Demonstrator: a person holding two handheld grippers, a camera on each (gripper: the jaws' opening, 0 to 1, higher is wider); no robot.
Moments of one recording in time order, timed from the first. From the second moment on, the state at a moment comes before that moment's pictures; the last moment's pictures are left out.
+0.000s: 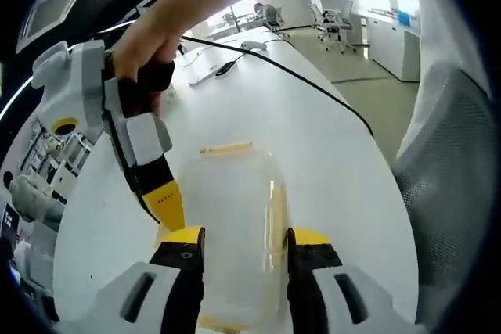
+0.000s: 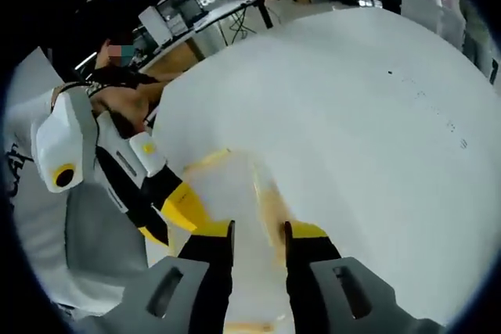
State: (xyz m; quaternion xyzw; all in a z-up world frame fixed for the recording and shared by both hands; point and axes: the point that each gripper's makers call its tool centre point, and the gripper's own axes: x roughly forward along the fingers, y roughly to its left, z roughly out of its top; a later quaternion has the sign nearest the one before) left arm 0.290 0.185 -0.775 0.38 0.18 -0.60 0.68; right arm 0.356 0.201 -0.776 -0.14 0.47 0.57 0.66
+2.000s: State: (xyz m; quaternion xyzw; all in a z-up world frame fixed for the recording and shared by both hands) left arm 0.291 0.180 -0.780 0.44 0.16 -0.56 0.69; right arm 0.356 0.195 -0.781 -0.11 0.52 0.59 0.60
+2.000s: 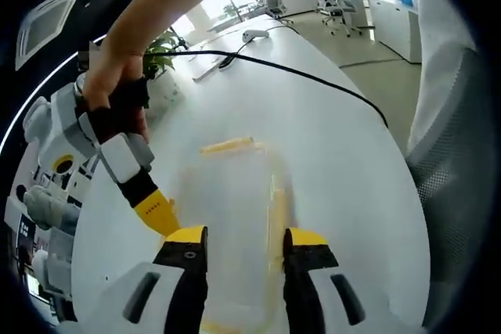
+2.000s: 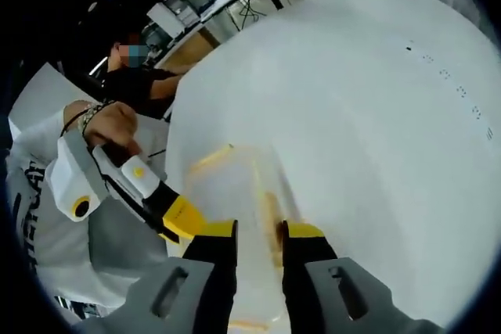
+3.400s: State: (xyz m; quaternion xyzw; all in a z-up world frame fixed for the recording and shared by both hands) left arm 0.323 0.233 -0.769 0.41 0.29 -0.59 0.63; right arm 0.312 0.133 -0.771 -0.31 0.46 0.55 0.62
